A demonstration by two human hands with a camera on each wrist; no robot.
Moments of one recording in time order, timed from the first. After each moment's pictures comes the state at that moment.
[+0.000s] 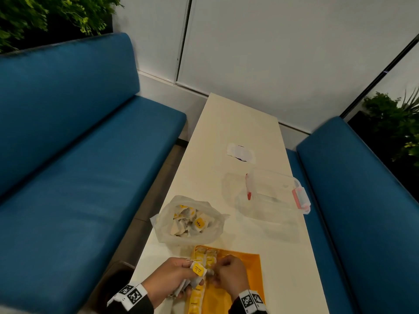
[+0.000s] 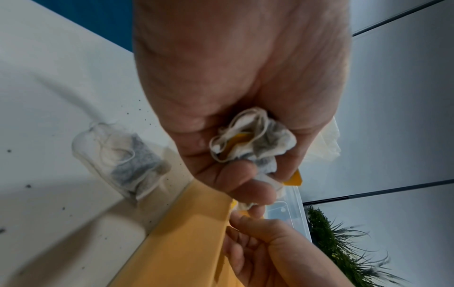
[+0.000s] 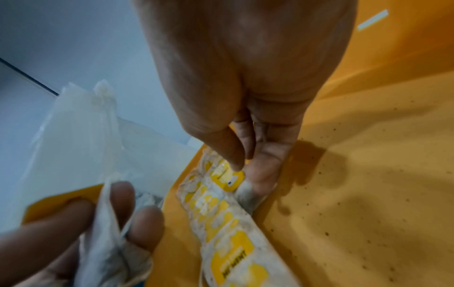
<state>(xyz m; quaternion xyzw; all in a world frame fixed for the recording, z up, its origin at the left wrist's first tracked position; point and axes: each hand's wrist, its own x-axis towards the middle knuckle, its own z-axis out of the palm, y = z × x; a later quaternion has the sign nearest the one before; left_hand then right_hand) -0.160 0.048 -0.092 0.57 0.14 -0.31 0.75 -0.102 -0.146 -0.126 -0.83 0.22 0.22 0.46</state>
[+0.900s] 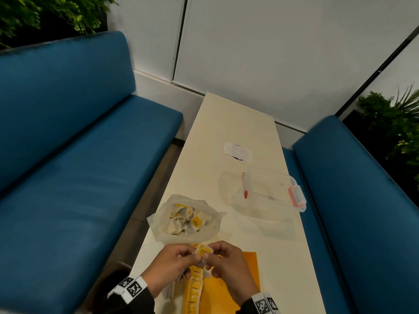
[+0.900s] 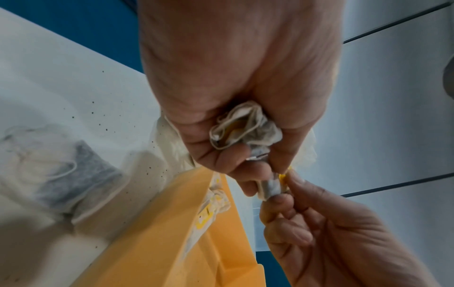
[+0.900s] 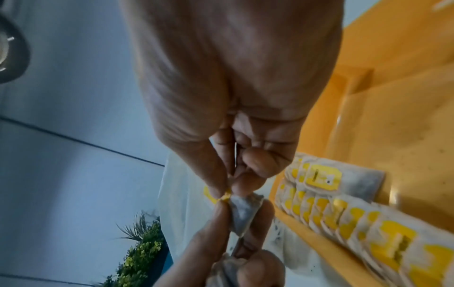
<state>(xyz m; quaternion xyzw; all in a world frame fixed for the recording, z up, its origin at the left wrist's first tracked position) -0.150 0.047 -0.082 0.63 0.12 -0.21 0.74 -0.119 -0.129 -0.048 -0.77 0.06 0.22 0.60</state>
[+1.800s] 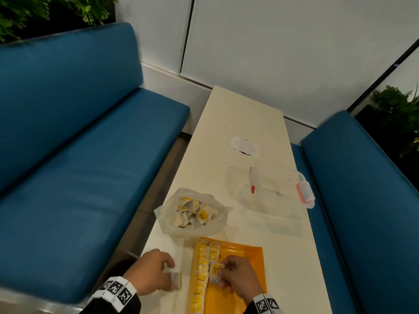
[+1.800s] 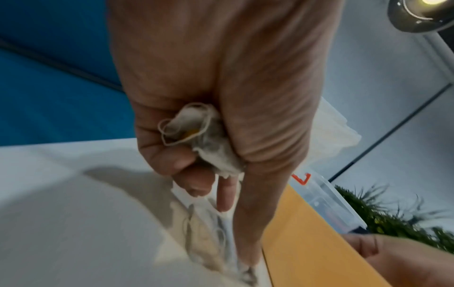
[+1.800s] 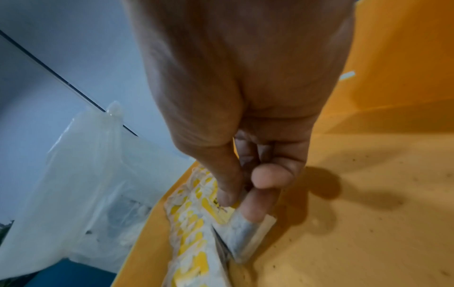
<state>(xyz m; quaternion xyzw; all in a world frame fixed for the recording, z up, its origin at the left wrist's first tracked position) -0.175 0.099 -0.130 0.88 0.06 -0.27 0.39 -0.118 -0.169 -0.112 -0.84 0.10 0.30 0.44</state>
